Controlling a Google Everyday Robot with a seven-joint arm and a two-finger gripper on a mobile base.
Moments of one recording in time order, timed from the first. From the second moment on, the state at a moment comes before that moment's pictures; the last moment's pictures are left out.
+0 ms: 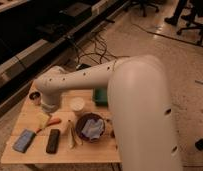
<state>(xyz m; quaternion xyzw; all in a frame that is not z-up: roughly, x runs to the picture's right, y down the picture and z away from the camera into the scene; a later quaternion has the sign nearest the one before) -0.260 0.145 0.739 -0.39 -0.05 0.23 0.89</state>
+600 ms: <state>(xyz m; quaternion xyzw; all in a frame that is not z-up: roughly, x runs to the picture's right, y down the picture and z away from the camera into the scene) -0.268 0.193 0.763 -0.41 -0.02 0.24 0.88</state>
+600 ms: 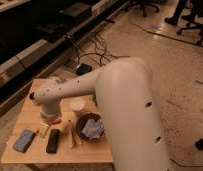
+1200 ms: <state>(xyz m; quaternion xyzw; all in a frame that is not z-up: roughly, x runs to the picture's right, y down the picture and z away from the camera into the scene) -0.269 0.233 0.776 -0.42 0.02 0.26 0.87</state>
